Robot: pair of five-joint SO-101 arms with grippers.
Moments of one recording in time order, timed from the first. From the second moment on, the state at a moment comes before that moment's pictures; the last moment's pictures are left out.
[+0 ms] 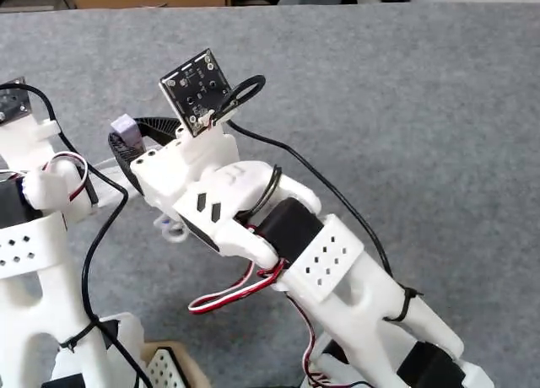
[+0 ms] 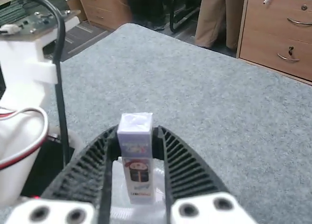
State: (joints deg) left arm -20.0 -37.6 13.8 100.3 9.0; right arm -49.4 -29.7 18.2 39.3 -11.0
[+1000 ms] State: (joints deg) left arm -20.2 -37.6 13.8 100.3 8.9; right arm -49.5 -30.5 22.5 38.9 0.6
